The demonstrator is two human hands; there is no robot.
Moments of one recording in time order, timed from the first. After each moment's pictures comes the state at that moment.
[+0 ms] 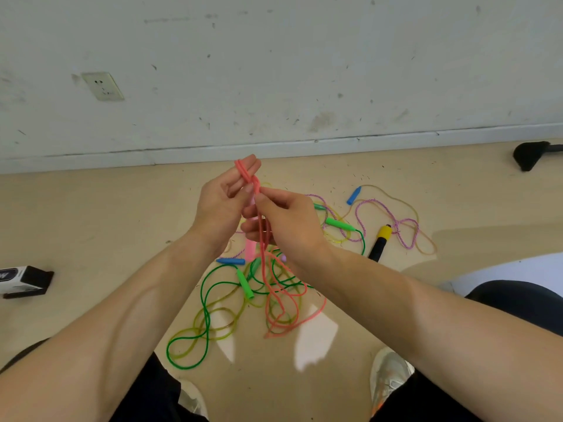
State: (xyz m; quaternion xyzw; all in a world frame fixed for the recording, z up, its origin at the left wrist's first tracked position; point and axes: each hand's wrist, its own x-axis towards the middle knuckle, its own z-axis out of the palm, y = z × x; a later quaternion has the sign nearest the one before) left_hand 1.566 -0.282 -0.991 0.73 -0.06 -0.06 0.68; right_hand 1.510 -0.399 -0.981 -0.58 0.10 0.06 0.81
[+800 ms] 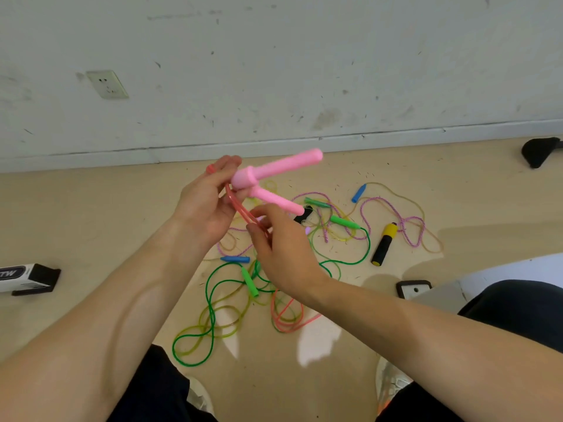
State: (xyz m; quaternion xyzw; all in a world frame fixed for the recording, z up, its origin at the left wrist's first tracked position) left_hand 1.582 -0.269 -0.972 0.48 0.17 -0.12 0.86; right_hand 1.496 -0.386 -1.028 -0.85 -0.06 -0.08 0.52
